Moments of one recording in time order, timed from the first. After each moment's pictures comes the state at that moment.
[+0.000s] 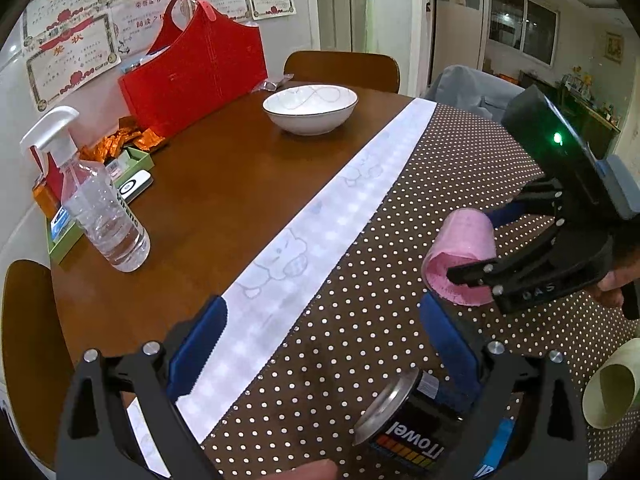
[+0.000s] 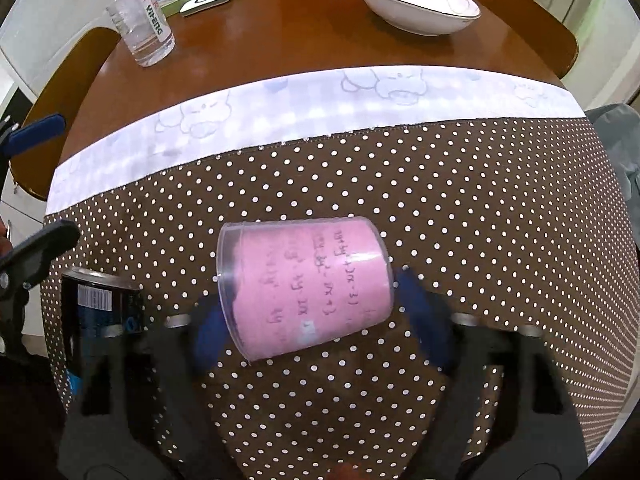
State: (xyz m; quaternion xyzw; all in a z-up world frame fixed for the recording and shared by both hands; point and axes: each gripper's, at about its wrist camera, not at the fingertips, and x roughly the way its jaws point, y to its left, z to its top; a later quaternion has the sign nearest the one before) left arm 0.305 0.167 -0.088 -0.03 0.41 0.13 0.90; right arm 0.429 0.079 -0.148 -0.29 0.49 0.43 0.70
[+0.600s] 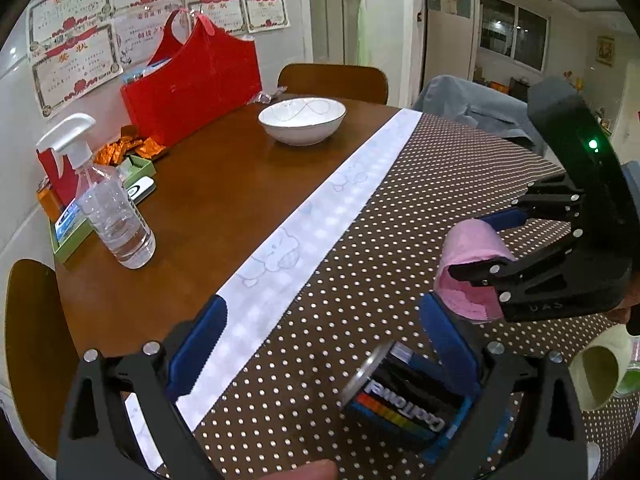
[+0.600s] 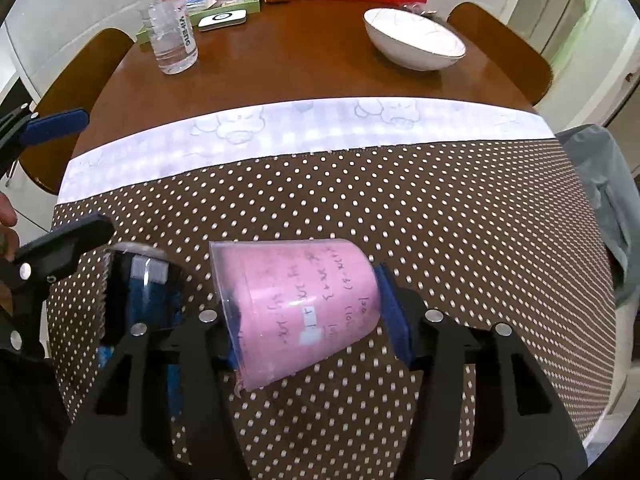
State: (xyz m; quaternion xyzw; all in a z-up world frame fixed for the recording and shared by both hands) left arm 0.271 0.151 -0.069 -0.02 0.39 0.12 0.91; right arm 0.373 0.048 -0.114 -0.29 0.44 0.41 0.75
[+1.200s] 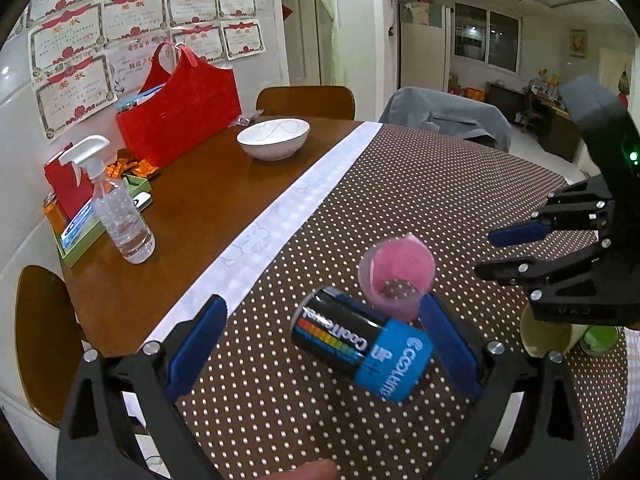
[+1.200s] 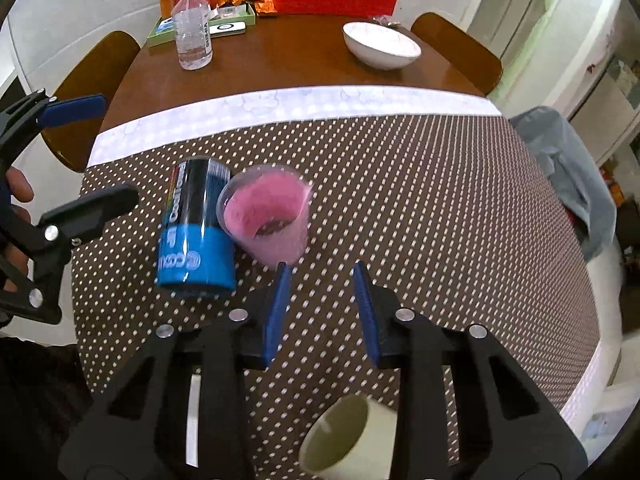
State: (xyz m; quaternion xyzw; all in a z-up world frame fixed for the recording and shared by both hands) left arm 0.200 0.099 -0.050 0.00 0.36 0.09 0.93; right arm 0.287 -0.024 -0.085 -0.27 0.42 0.38 0.78
